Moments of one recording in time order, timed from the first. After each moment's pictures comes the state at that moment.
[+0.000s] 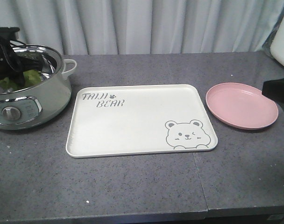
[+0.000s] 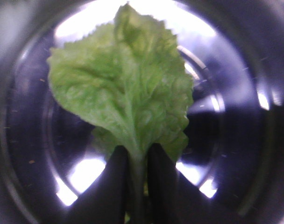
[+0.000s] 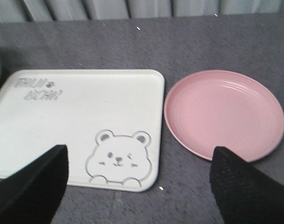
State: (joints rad) left arm 0.03 2.09 -2.09 0.01 1.24 -0.06; right arm 0.01 0.92 -0.99 0.37 0.70 -0.24
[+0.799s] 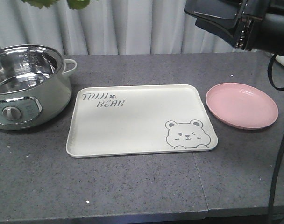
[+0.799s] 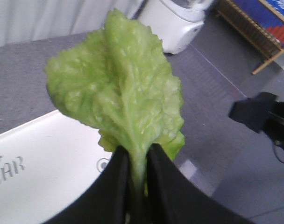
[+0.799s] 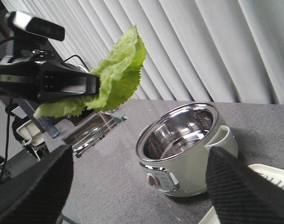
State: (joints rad) left arm -0.15 1.67 -2.13 -0.77 1.27 0.18; right arm 0.01 1.36 -1.20 1.67 1.01 -1.13
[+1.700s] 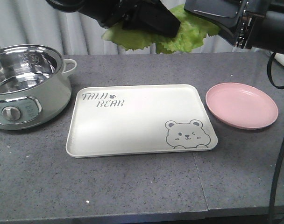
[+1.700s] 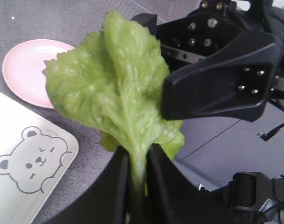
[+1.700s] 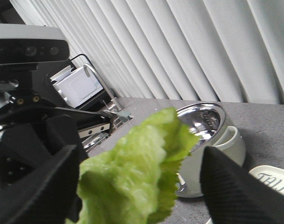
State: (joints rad) left arm -0.51 1.74 -2.13 -0.75 1.26 0.25; right arm 0.01 1.37 -1.21 1.67 1.04 -1.12
